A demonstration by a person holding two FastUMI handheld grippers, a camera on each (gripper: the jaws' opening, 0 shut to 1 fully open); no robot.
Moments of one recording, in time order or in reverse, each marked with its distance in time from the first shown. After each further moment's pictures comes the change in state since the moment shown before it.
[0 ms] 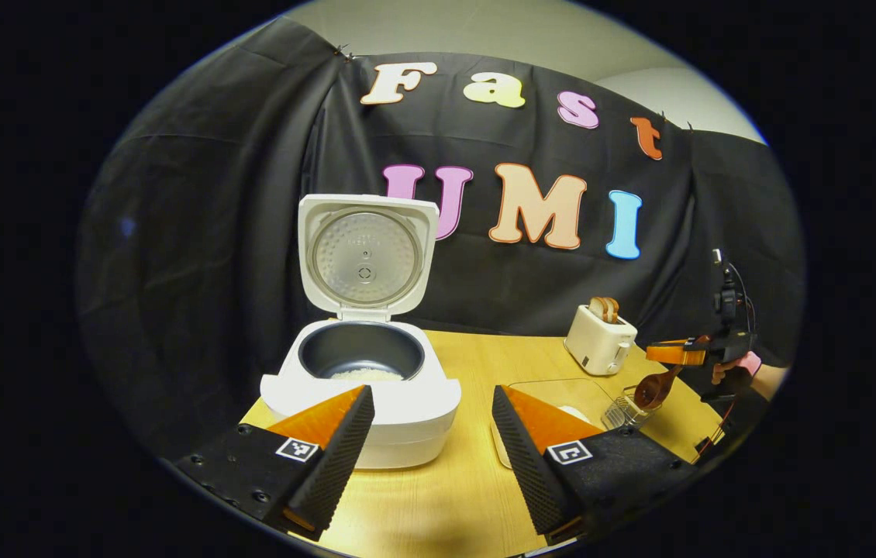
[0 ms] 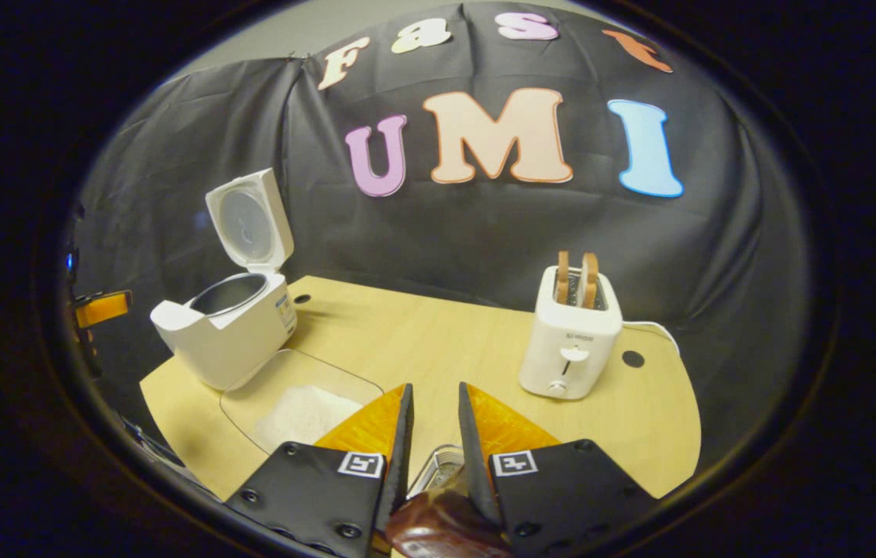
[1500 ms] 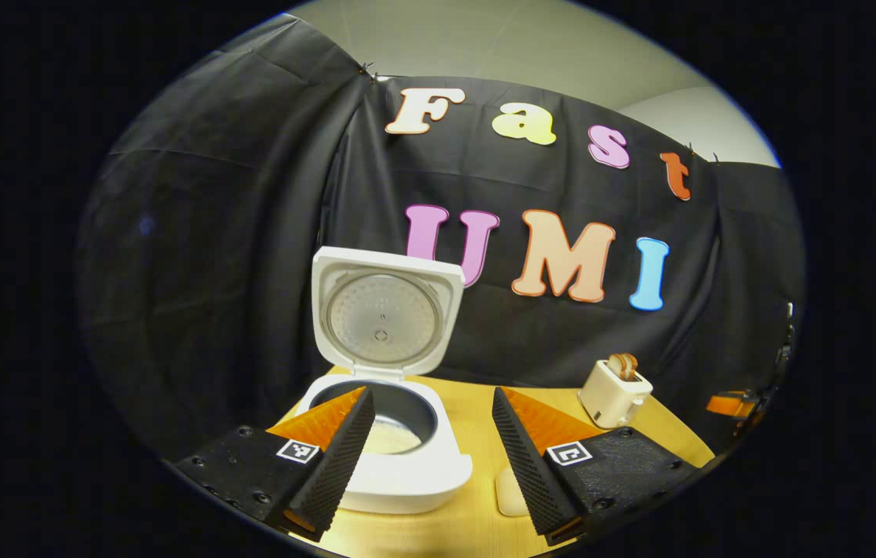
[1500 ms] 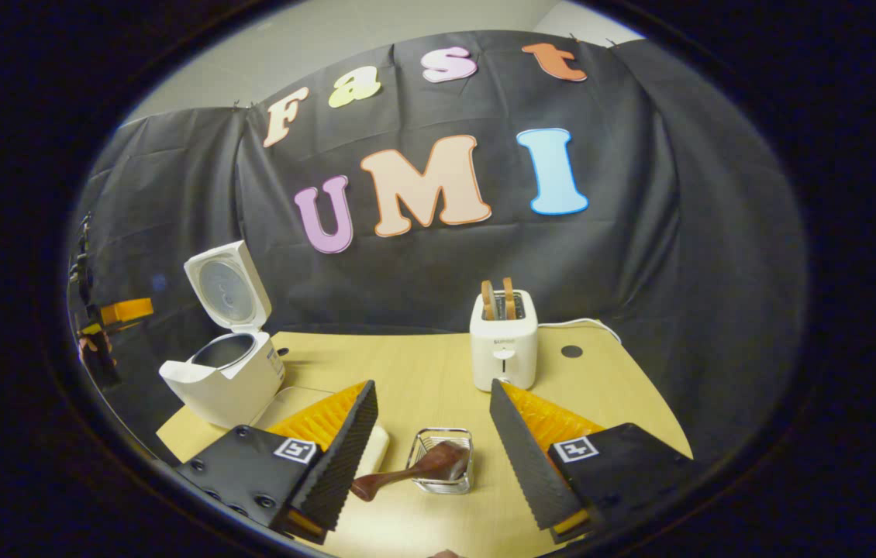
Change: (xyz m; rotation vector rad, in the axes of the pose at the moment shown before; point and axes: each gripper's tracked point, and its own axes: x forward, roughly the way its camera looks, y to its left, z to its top) left arm 0.046 0.035 0.107 -0.052 -0.145 0.077; right arm -0.129 -0.031 0.020 0.209 -0.167 -0.242
